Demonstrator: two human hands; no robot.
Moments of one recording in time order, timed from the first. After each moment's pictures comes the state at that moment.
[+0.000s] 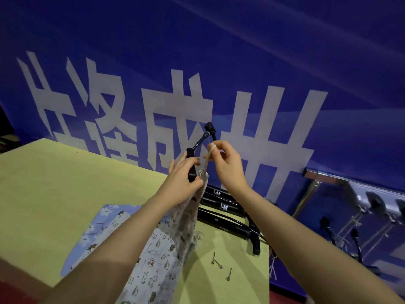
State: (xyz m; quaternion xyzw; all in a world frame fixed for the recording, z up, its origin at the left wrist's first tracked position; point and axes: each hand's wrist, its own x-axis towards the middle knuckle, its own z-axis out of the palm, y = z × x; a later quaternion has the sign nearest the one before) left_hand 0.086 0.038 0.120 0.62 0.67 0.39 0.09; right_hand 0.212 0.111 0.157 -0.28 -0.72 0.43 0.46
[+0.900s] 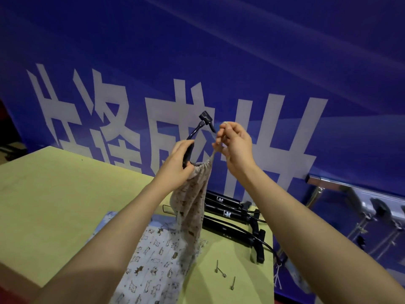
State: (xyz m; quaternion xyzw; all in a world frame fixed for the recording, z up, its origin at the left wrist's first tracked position) left_hand 0.065 0.046 0.163 0.60 0.66 0.44 0.06; right_hand 0.208 0.117 0.224 -0.23 -0.53 0.64 0.51
